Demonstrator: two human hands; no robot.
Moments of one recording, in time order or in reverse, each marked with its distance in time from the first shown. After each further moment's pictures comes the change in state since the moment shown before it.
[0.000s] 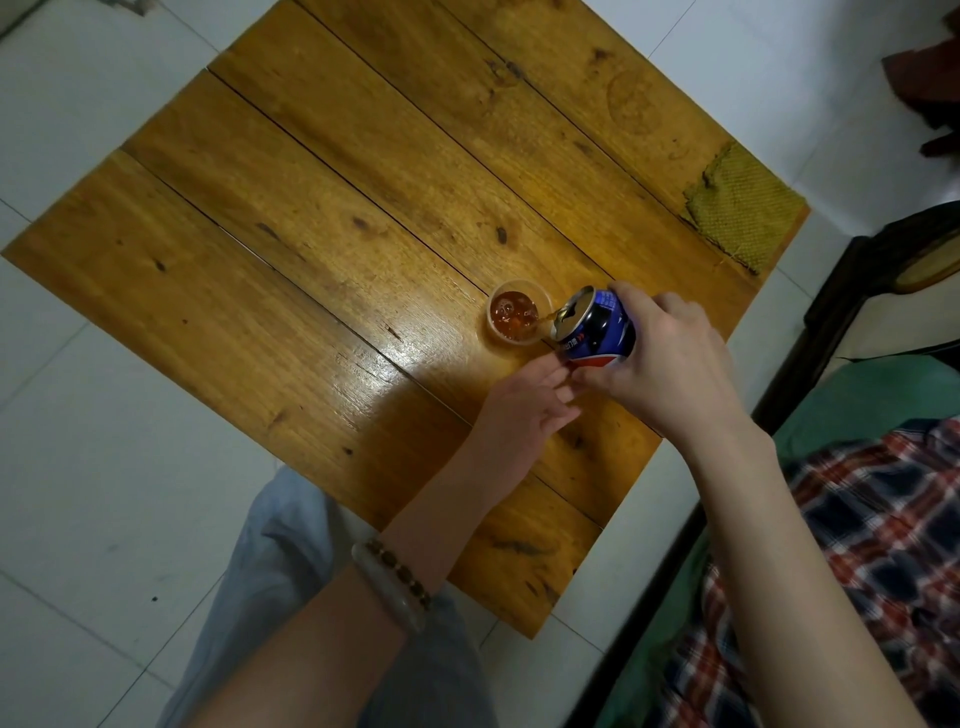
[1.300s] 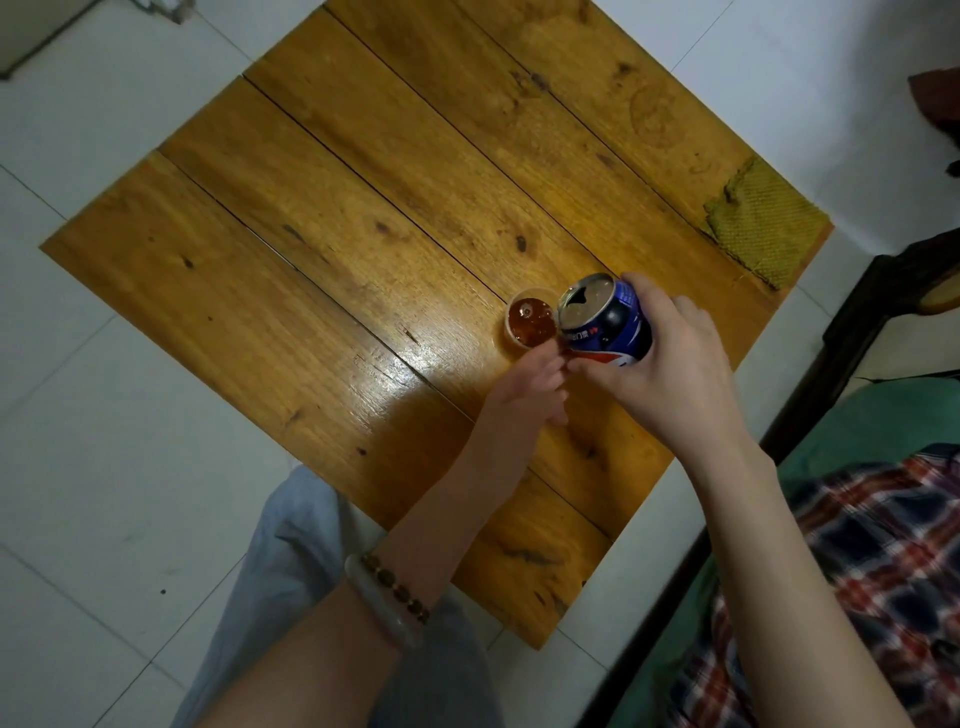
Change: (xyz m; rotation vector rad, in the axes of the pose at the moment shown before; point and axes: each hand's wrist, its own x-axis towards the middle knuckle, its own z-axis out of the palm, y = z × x) left_hand -0.027 0.031 0.003 0.044 0.105 0.089; right_hand -0.001 -0.007 0.007 0.247 0.099 -0.070
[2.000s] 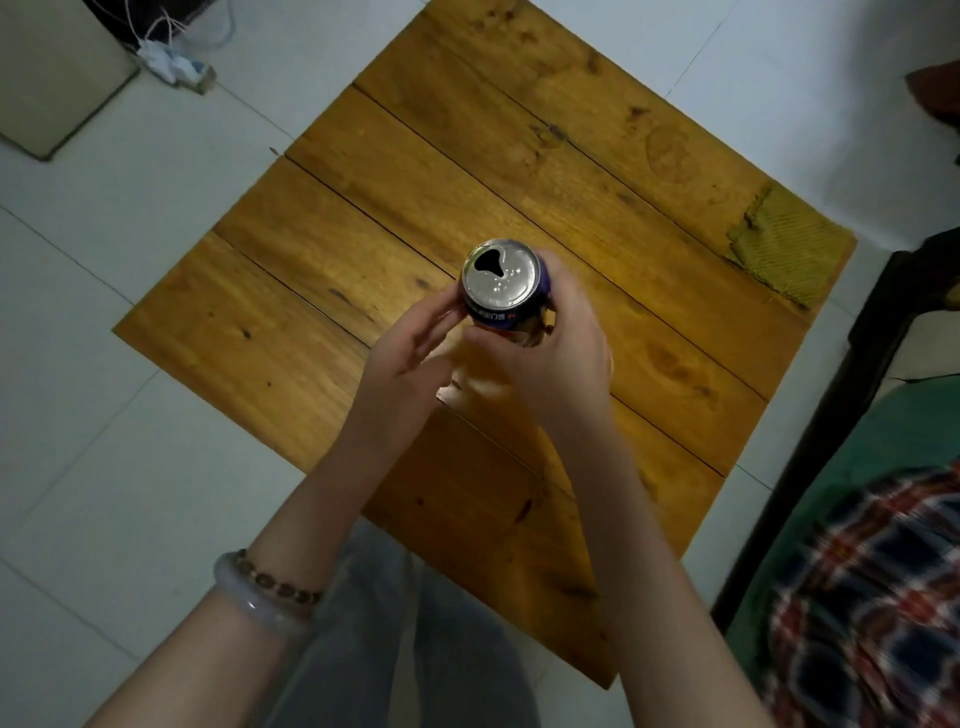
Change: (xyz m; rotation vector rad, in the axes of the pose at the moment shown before) left_hand -0.005 0.106 -0.101 0.377 0.046 0.374; right_hand 0.041 -0.122 0.051 0.617 0.195 0.034
